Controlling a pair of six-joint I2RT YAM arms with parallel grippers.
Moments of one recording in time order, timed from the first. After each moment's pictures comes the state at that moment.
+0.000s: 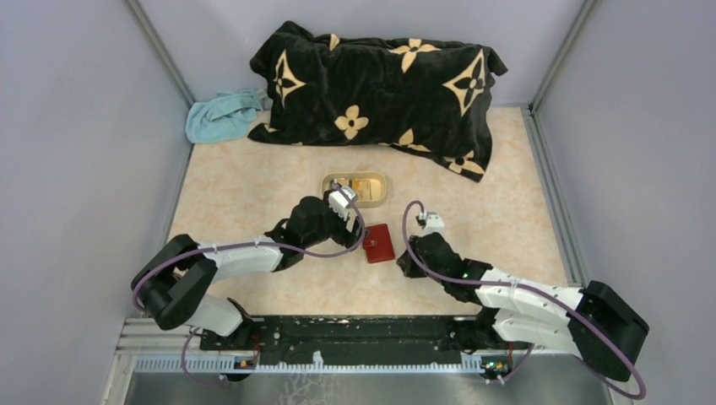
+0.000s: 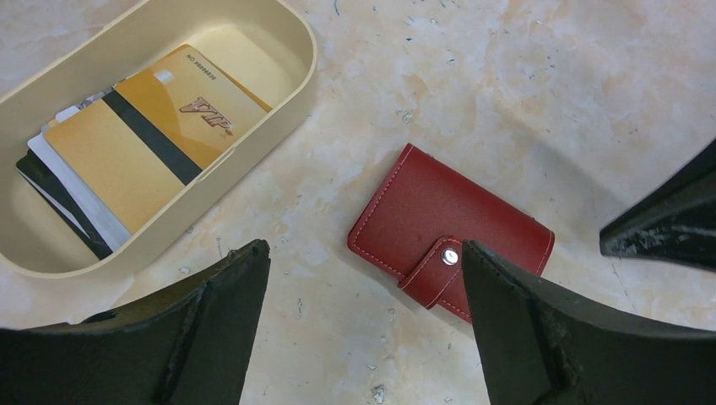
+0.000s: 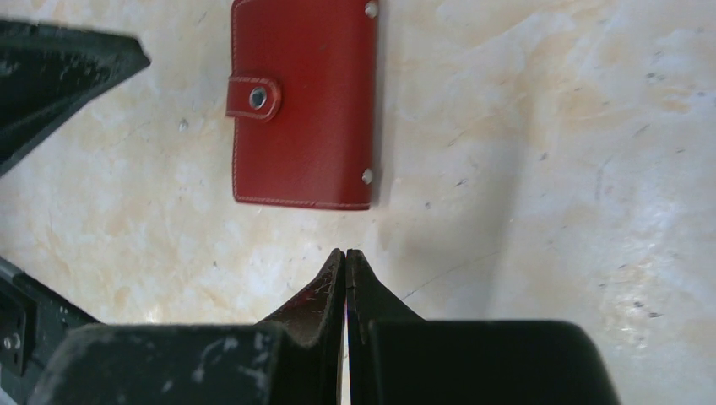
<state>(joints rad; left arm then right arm) -0.78 1.45 0.56 0.49 0.09 -0.06 0.86 0.98 0.29 0.03 0.20 0.74</state>
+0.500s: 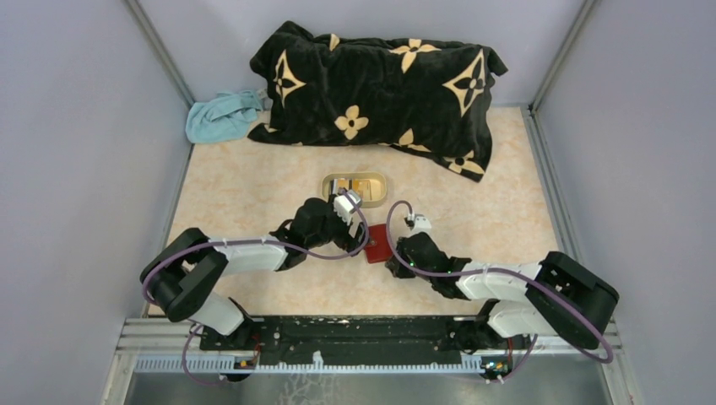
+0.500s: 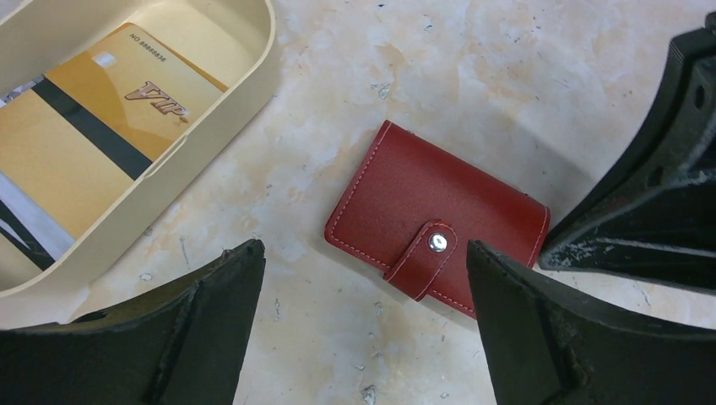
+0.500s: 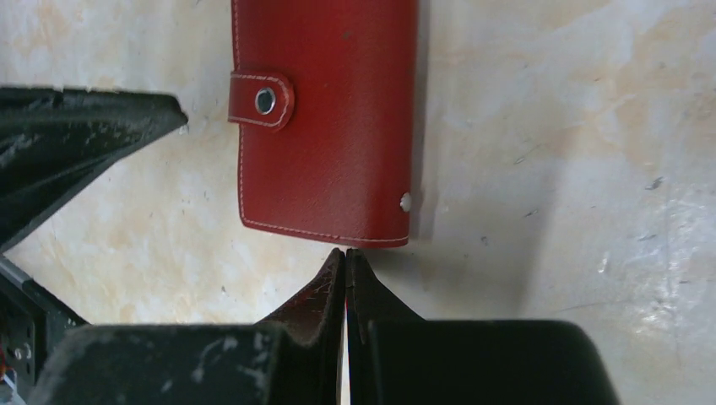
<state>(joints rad) -0.78 1.51 0.56 0.52 0.15 -0.04 0.91 1.24 0.30 0.26 0.16 0.79</state>
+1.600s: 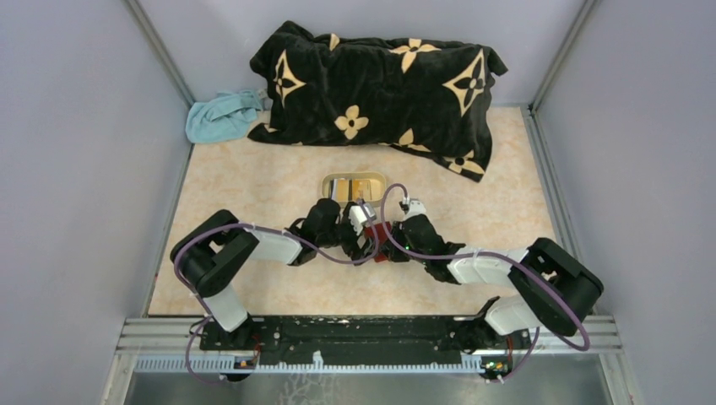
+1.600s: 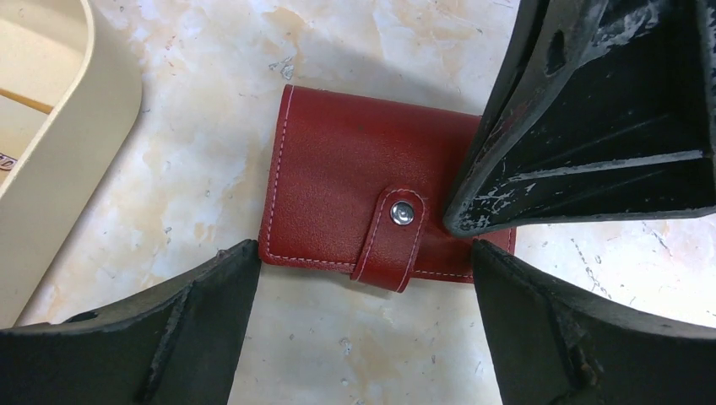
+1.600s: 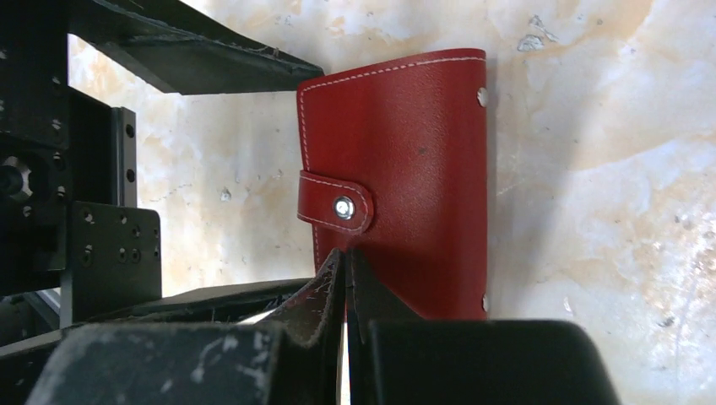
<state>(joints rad) -0.78 1.72 0.61 0.60 0.37 0.12 0.80 1.34 0.41 0.31 0.05 0.71</state>
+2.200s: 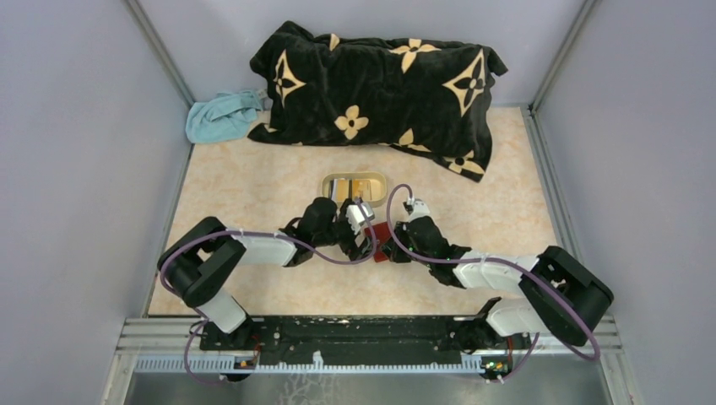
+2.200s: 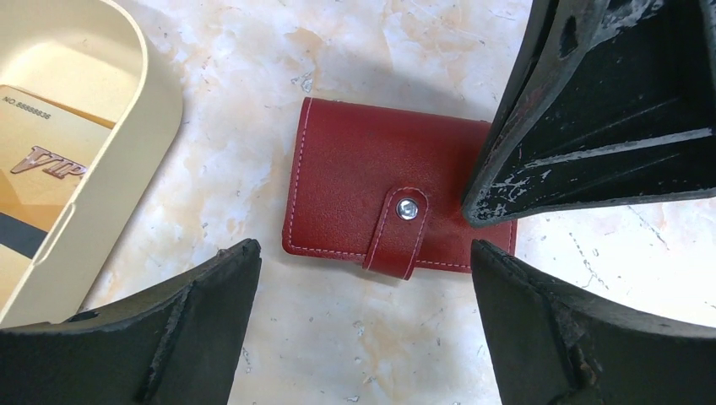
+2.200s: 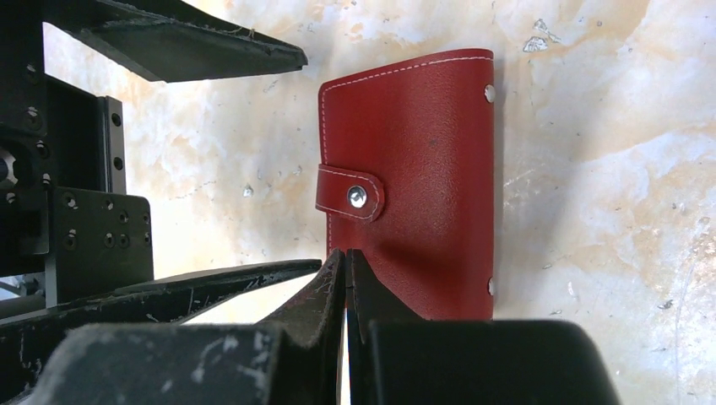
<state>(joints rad) -0.78 1.64 0.61 0.54 0.34 0.17 0.80 1.31 0.37 0.35 0.03 0.73</state>
